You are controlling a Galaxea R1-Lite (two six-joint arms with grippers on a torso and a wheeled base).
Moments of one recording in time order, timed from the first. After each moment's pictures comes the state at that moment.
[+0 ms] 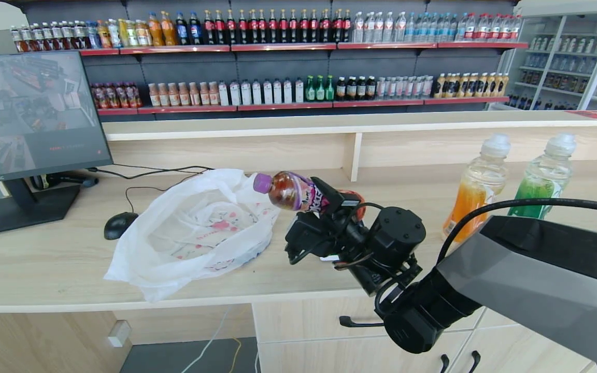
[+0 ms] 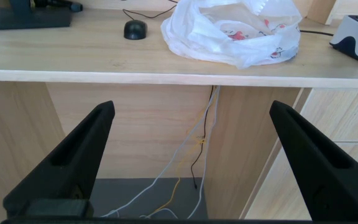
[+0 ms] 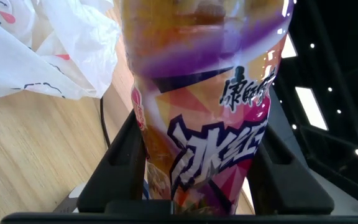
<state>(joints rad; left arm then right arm) 0.00 0.00 0.00 0.00 0.00 0.02 0.70 2.29 -1.03 -1.57 -0.16 -1.21</state>
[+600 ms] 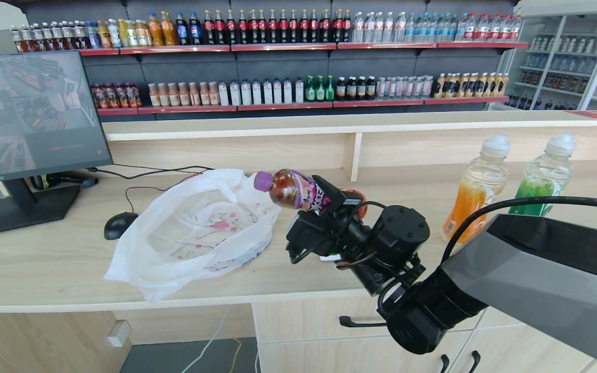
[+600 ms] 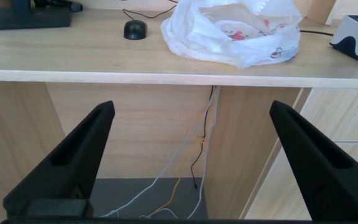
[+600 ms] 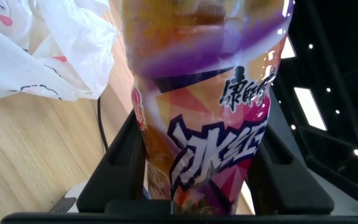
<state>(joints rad) 0.00 0.00 0.00 0.00 0.00 0.02 0.70 2.28 -1.02 -1.57 -0.16 -1.21</state>
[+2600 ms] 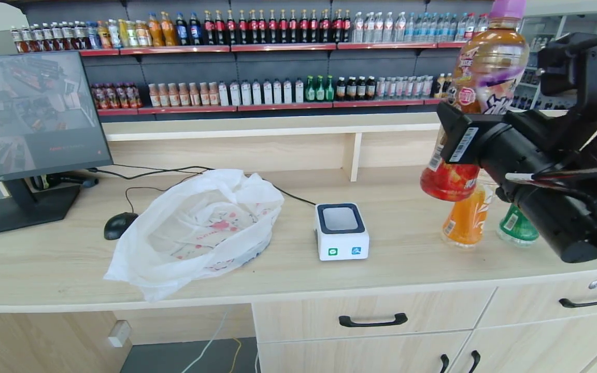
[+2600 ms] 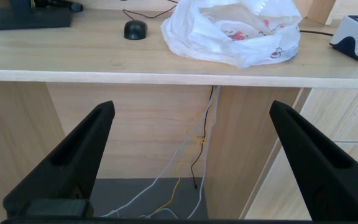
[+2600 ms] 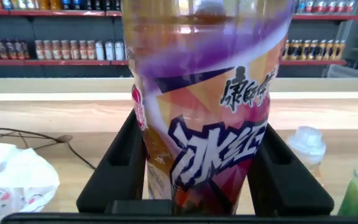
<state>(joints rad) 0.00 0.00 0.00 0.00 0.00 0.02 0.63 1.56 -0.82 -1.08 -0.56 -0.15</state>
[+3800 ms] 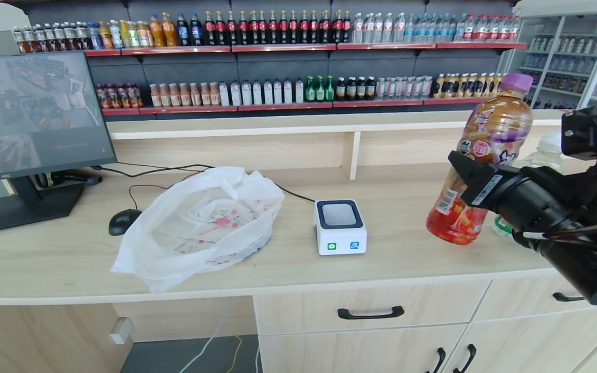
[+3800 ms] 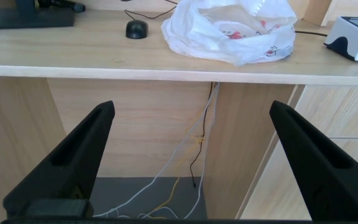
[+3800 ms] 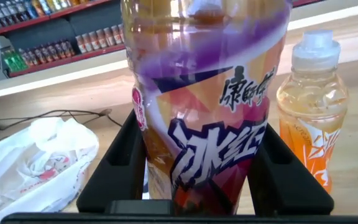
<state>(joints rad) 0.00 0.00 0.00 0.00 0.00 0.01 0.50 1.52 -0.59 -1.10 -0.40 0.15</state>
